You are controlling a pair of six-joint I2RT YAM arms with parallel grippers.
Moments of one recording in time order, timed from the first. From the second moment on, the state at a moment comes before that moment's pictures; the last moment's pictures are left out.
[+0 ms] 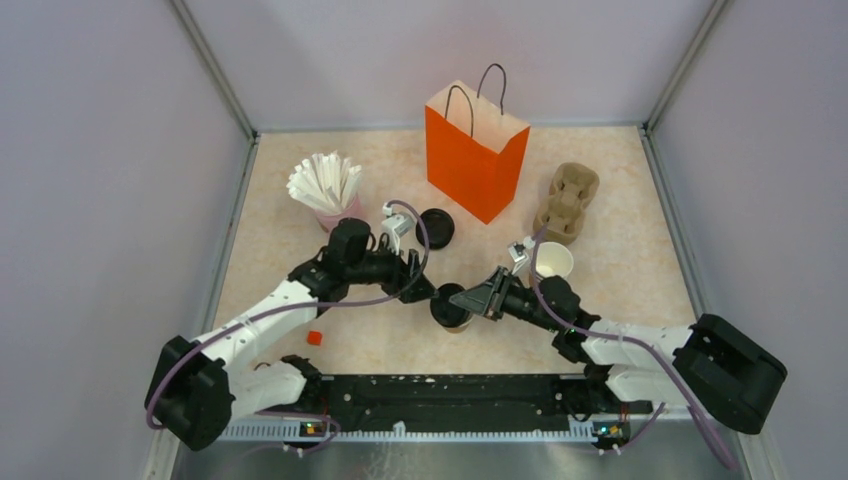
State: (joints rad) left arm -0.57 1.11 0.66 -0.11 0.63 -0.35; right arm 0.85 1.11 0.18 0.85 -0.24 1.19
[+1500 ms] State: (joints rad) left arm -0.59 1.25 0.64 -0.08 0.66 -0.36; right arm 0.81 0.96 0.19 0.55 -0.12 1.00
